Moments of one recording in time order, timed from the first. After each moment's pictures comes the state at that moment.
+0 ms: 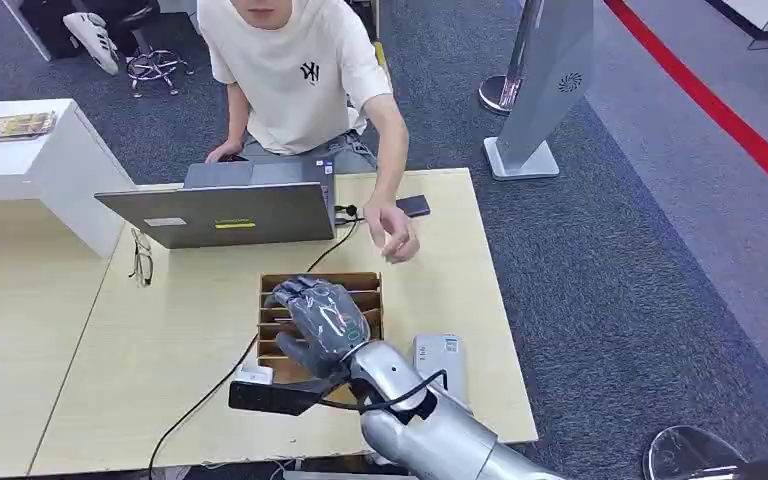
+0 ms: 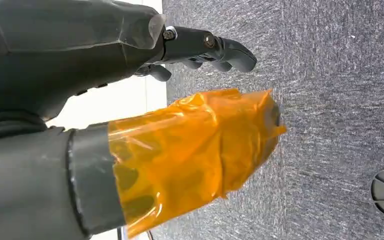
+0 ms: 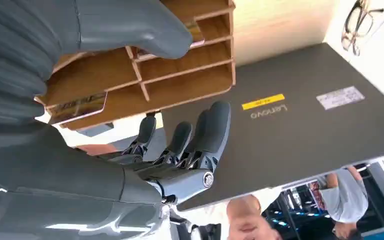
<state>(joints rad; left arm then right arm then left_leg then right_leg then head) -0.04 -0.20 1.43 -0.28 -1.53 0.05 0.22 -0.43 0.21 0.83 -1.11 0.91 -0.29 0.07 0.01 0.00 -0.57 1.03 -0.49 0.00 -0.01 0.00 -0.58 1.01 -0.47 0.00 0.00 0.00</state>
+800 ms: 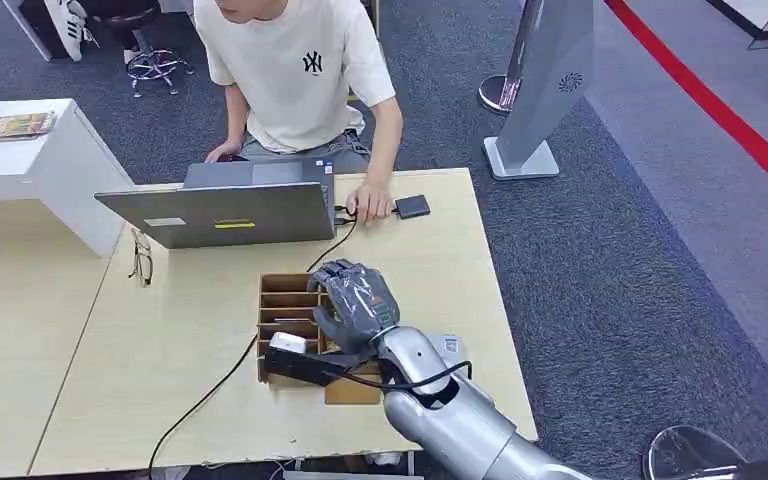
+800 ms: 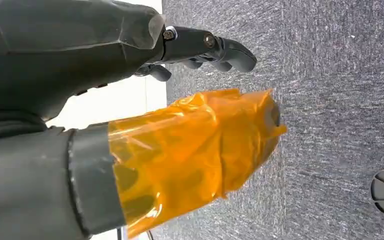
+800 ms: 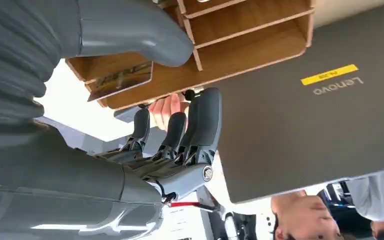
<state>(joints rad) -0.04 -0.20 1.43 -0.28 -1.54 0.05 0.22 -0.43 0.17 0.74 -1.09 0.96 -0.30 0.10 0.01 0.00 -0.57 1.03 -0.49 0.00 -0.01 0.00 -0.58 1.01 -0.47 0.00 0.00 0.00</state>
